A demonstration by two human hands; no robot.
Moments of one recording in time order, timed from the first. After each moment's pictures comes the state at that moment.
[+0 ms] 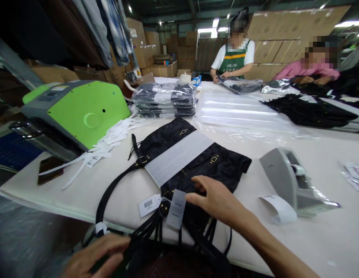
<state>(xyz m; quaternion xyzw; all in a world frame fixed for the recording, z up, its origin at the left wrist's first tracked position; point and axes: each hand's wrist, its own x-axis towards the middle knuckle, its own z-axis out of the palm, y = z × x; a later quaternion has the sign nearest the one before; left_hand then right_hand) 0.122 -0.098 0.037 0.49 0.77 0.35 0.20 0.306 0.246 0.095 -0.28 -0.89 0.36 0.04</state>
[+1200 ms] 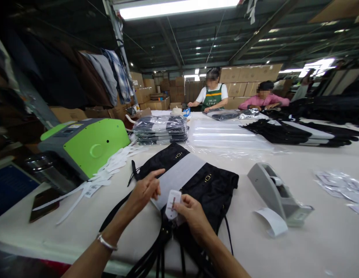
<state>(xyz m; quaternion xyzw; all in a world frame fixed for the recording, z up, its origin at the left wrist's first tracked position) 0.067 0.107 0.118 0.54 0.70 0.43 0.20 0.258 0.189 0.055 -0.26 -0.47 0.80 0.25</state>
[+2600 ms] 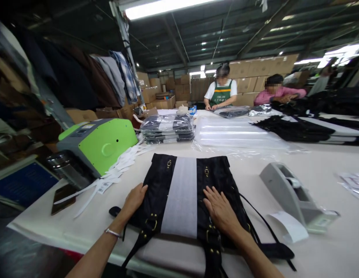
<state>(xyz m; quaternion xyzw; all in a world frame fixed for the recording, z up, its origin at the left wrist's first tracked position) -0.011 0.070 0.052 0.33 0.92 0.19 0.11 0.306 0.275 -0.026 -0.31 -0.94 0.11 0.11</state>
